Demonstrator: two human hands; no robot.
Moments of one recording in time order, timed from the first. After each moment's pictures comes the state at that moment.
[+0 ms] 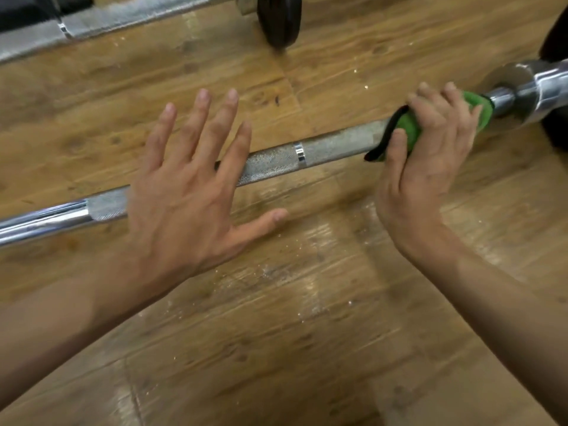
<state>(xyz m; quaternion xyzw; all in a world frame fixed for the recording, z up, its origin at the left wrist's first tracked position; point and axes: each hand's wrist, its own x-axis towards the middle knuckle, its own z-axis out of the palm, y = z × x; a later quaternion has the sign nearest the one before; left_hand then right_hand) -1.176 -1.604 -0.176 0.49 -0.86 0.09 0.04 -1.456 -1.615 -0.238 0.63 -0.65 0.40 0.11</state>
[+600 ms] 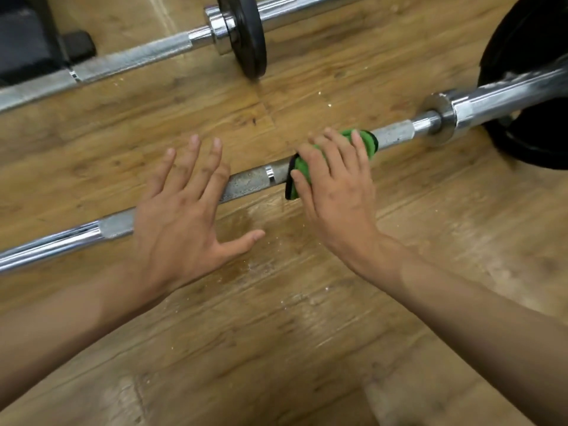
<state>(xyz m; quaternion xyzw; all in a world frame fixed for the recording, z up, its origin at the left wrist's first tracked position) -1.182 -1.575 -0.173 0.49 -0.87 0.07 0.04 -1.422 -1.577 -0.207 0.74 -0.61 0.27 0.07</state>
